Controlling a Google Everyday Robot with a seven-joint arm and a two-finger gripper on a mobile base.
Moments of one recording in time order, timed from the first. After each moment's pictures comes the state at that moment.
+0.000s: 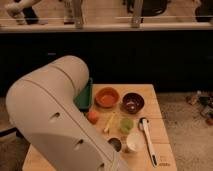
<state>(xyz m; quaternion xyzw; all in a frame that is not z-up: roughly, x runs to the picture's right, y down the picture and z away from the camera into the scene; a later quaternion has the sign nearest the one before) -0.359 0.295 0.779 -0.17 0.38 0.87 0.26</state>
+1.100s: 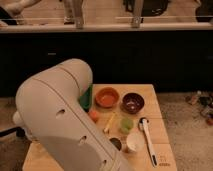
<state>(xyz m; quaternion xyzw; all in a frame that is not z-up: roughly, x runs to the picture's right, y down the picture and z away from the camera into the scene) -0.372 0.297 0.790 -0.21 0.37 0.86 0.28</state>
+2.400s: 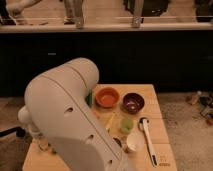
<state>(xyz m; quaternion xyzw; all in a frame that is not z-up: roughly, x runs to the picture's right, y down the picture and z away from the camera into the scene) -0.355 0.288 0.793 -0.22 0.38 0.85 0.29</state>
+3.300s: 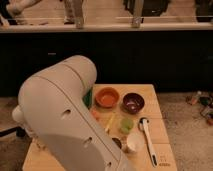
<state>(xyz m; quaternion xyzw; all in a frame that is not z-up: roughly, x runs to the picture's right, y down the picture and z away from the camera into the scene) -0.362 0.276 0.776 -0.20 0.37 0.85 0.31</state>
